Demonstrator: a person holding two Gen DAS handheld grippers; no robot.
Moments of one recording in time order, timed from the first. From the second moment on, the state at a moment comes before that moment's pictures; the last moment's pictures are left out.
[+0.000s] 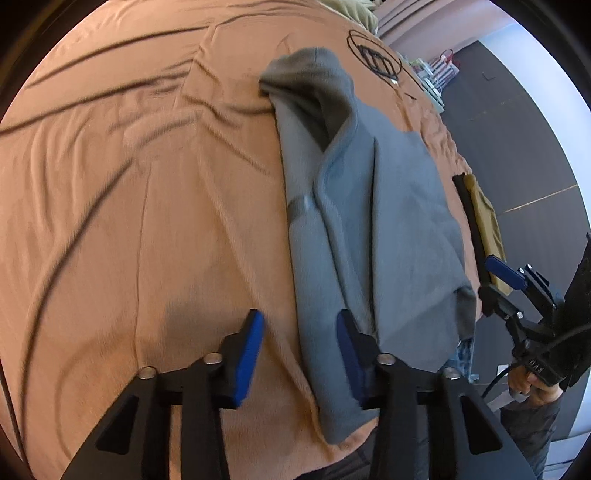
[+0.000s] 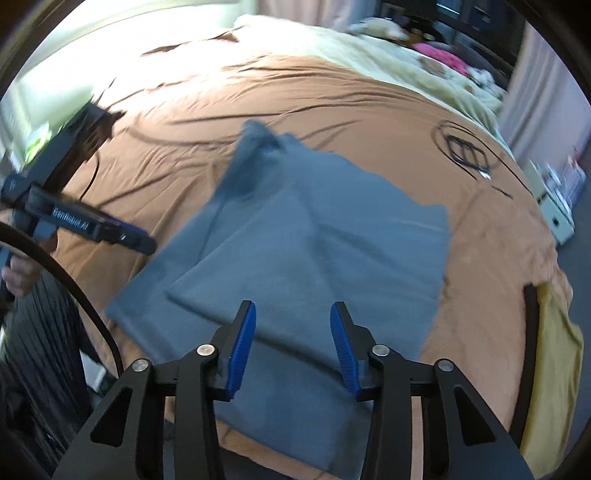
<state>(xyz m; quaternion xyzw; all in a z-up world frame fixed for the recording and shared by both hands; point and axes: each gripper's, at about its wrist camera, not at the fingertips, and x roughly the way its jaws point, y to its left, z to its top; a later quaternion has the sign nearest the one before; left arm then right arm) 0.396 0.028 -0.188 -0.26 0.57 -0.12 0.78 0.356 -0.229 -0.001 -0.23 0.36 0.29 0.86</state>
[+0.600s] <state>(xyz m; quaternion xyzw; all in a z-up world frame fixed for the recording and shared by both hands) 0.360 0.065 -0.194 -0.29 0.56 -0.11 0.77 0.348 -0.172 -0.036 -0.33 0.37 0.35 0.79</state>
